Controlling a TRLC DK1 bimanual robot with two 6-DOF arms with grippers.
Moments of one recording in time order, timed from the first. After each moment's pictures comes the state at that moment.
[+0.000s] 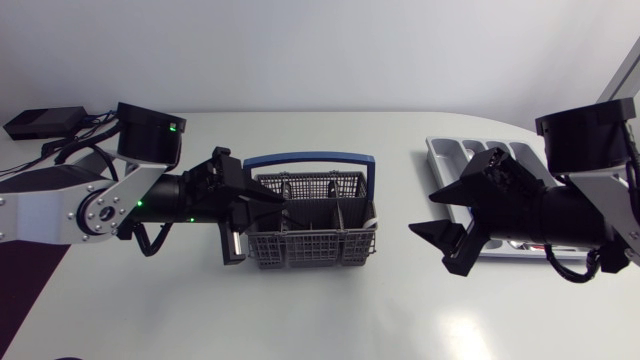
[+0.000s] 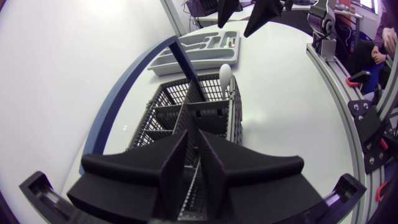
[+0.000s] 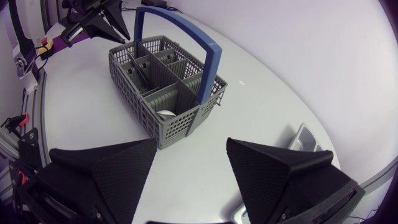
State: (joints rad) left arm -0.39 1.43 0.76 0.00 0.58 0.84; right arm 0.29 1.05 0.68 -0.37 -0.30 -0.52
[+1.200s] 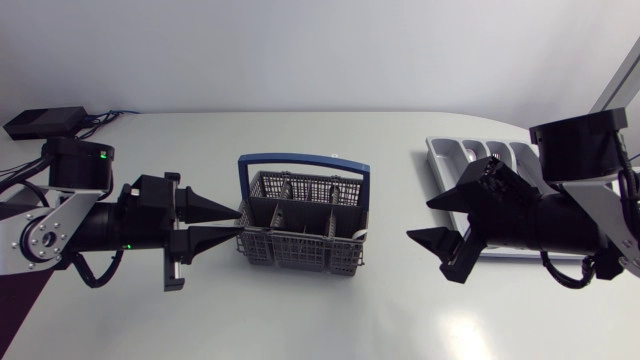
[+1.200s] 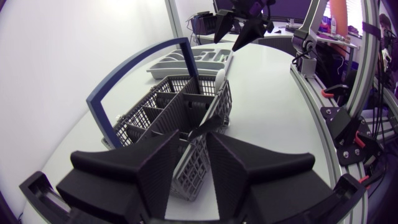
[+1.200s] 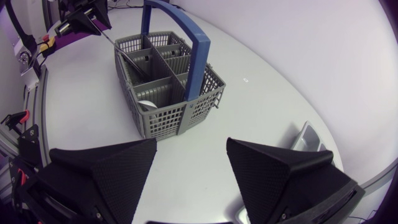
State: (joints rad) left arm -0.10 1.29 0.57 -0.06 0.93 0.90; right arm 0.30 1.05 0.65 -0.35 -0.30 -0.52
